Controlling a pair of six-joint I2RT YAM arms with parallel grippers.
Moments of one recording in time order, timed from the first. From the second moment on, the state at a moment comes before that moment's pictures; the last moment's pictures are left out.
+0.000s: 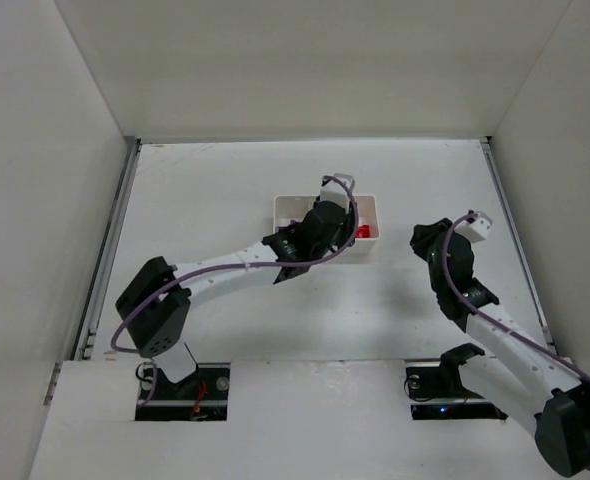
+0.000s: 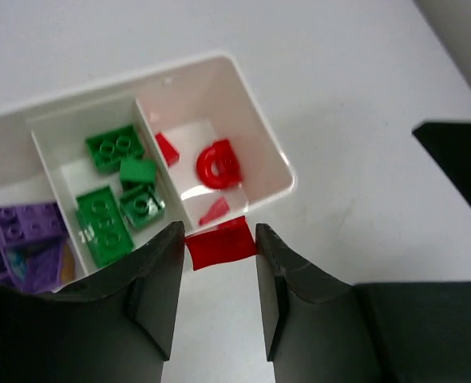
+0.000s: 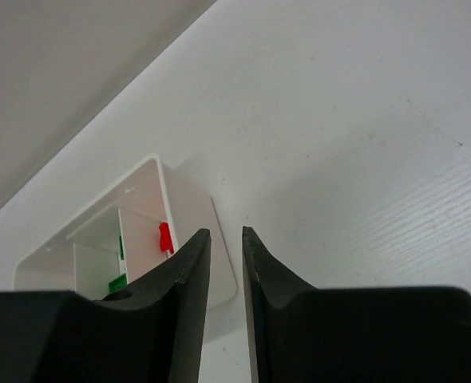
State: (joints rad) left arm -0.99 1.59 1.13 0.05 -0.39 -0.42; right arm 0.37 0.87 0.45 0.14 0.50 0.74
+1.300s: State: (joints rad) left arm -0.73 0.90 0.72 -0.08 -0.57 -0.54; right arm 0.29 0.79 0.39 0.16 0.46 0.81
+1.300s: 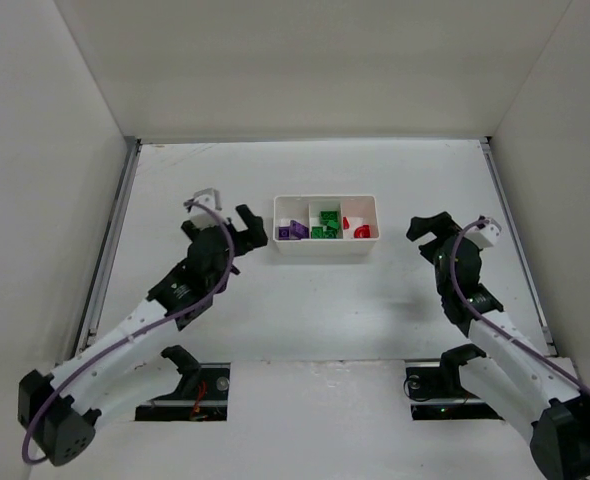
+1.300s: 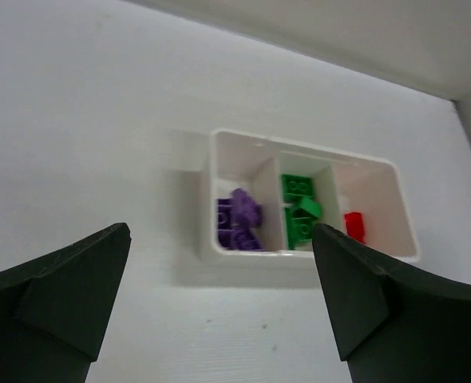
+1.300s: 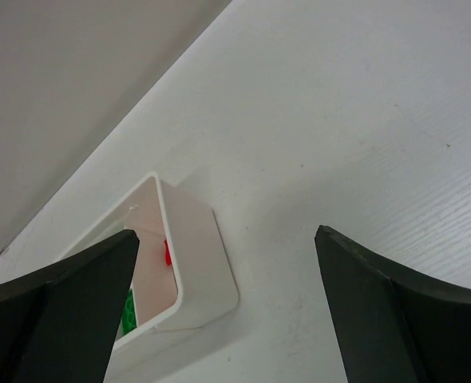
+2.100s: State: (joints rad) left arm -0.52 0.66 0.45 -0.46 -0.59 -0.81; right arm 0.35 0.74 0.39 0.01 0.50 0.83
